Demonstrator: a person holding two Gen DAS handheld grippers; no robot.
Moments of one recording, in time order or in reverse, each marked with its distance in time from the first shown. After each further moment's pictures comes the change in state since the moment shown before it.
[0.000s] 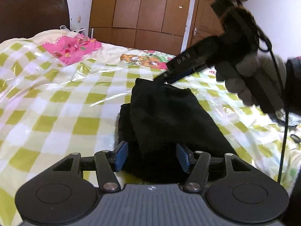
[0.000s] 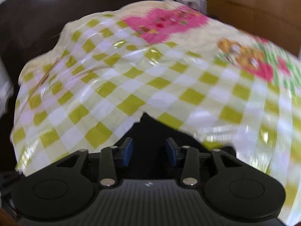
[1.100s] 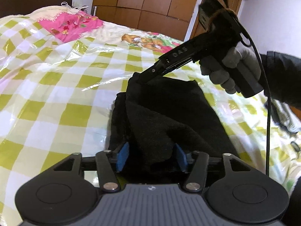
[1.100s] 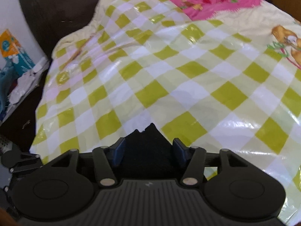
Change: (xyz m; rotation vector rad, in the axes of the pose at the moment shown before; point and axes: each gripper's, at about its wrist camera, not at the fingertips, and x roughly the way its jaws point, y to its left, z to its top) left arm 0.038 -0.001 0.012 -0.083 0.129 -0.018; right arm 0.077 -0.060 0.026 -0.090 0.180 0.357
